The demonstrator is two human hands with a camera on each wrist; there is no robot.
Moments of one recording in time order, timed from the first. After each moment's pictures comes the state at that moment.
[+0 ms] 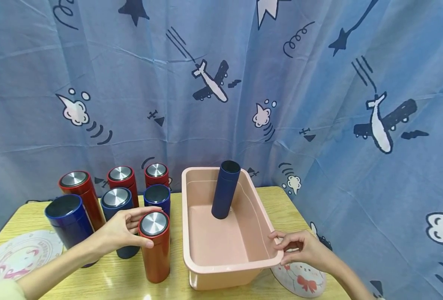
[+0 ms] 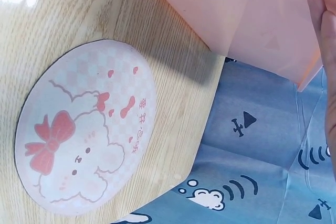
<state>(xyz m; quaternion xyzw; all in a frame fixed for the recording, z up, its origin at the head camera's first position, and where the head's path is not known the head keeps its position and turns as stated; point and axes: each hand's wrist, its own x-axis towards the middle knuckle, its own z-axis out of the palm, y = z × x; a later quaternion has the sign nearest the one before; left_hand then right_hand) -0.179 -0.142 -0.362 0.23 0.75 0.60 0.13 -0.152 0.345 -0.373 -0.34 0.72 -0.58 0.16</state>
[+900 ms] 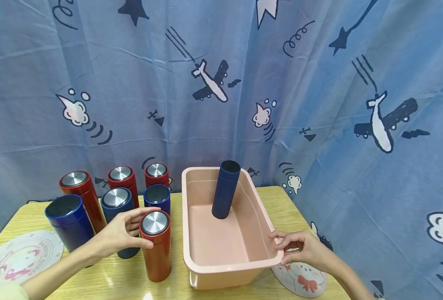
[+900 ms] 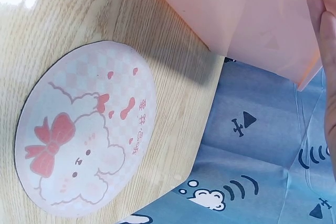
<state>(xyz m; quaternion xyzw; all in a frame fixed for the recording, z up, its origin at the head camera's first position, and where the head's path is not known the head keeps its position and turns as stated) -0.179 -0.142 -0.371 0.24 0.74 0.61 0.13 -0.153 0.346 -0.375 -0.32 0.72 -0.59 0.17</state>
